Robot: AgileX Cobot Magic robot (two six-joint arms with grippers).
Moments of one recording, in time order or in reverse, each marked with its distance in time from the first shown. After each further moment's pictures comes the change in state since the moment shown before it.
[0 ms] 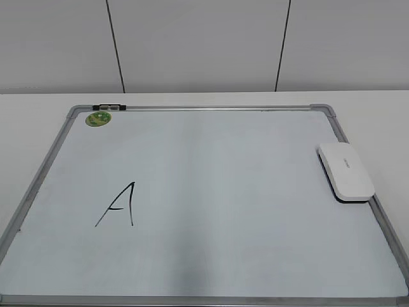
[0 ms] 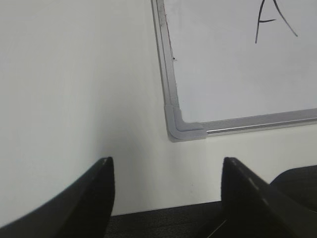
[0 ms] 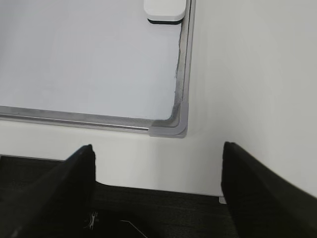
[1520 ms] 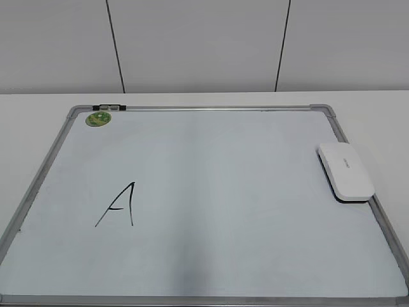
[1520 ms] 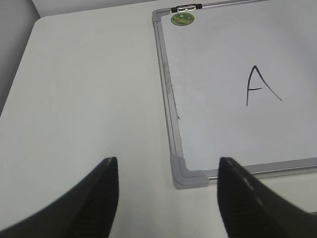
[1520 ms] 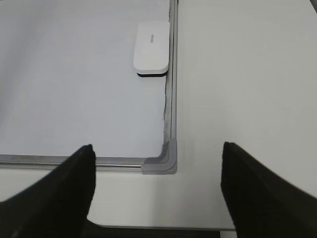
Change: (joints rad) left arm 0.000 -0.335 0.000 0.000 0.005 0.000; right arm -0.079 -0.239 0.000 0.000 0.002 0.000
